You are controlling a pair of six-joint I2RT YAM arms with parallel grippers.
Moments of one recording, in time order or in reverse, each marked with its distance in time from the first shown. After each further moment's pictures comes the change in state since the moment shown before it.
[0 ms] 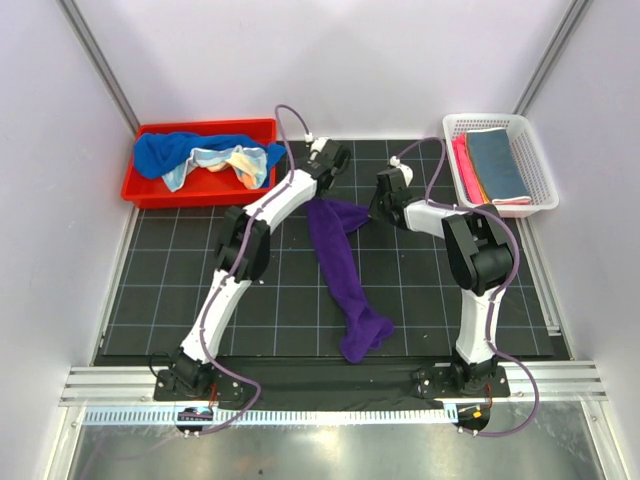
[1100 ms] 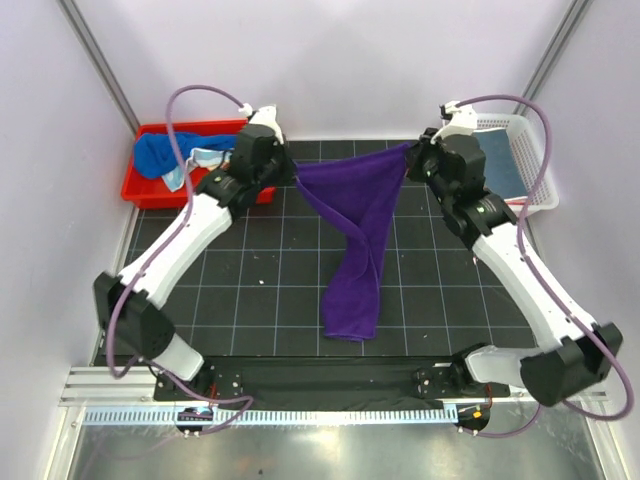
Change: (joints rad) left arm 0.069 -0.958 -0.772 0.267 0.247 0.092; right arm 0.021 -0.723 0.064 -0.244 0.090 -0.231
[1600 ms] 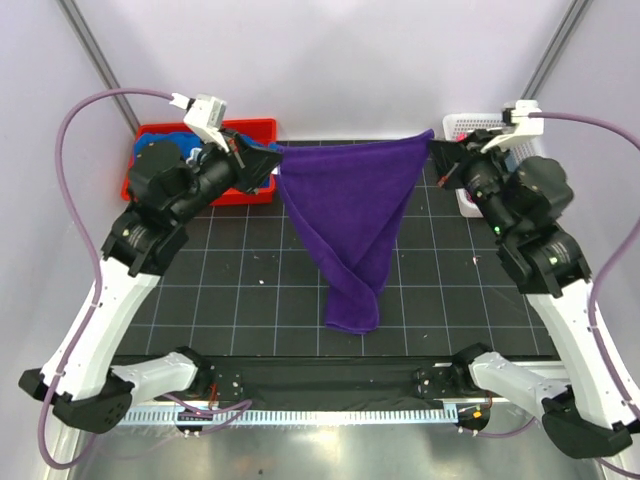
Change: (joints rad) left arm 0.000 -0.457 -0.021 0.048 0.346 0.089; right arm 0.047 -0.298 0.121 -0.138 -0.114 -0.043
